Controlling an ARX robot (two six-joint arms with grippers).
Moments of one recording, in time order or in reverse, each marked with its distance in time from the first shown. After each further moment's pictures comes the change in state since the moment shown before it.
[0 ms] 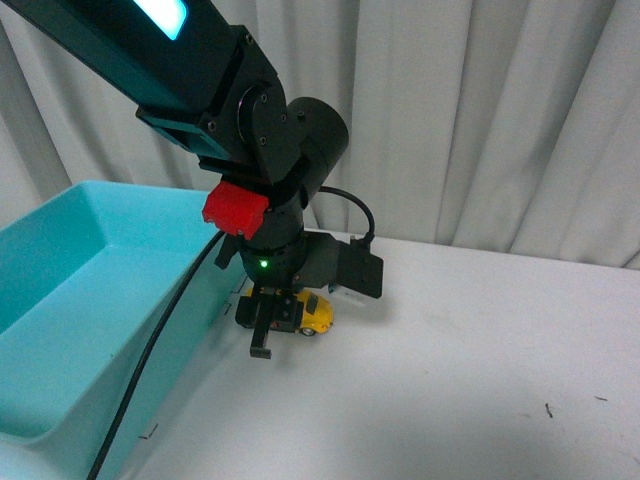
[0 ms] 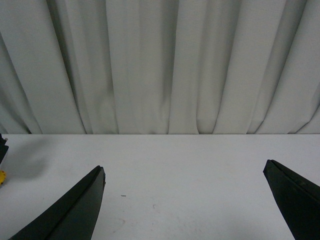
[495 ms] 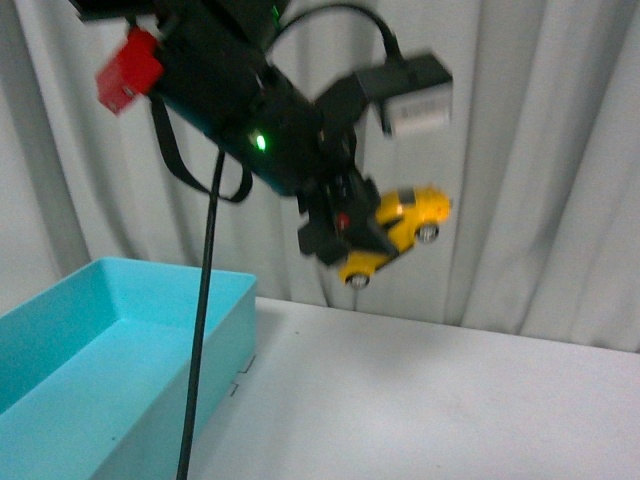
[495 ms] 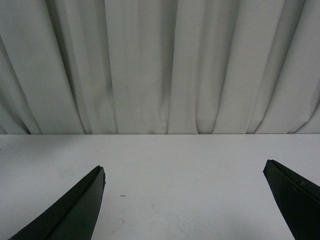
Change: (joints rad) left arm 0.055 -0.494 -0.096 0.046 0.597 -0.351; right arm 0.000 0.000 0.000 0.000 0.000 0.000
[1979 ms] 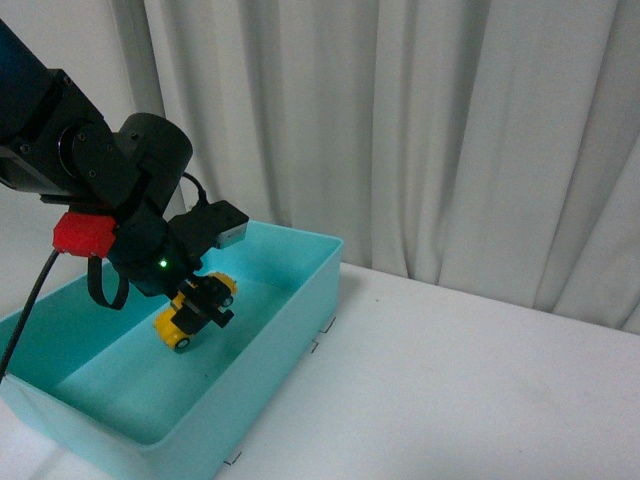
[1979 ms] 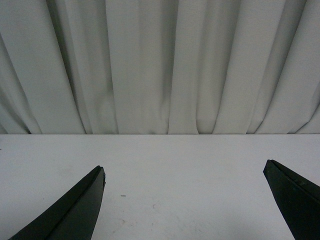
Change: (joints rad) left arm 0.443 0.194 -0.341 0.291 -0.476 -0.389; right arm 0.000 0.000 0.000 0.000 0.000 0.000
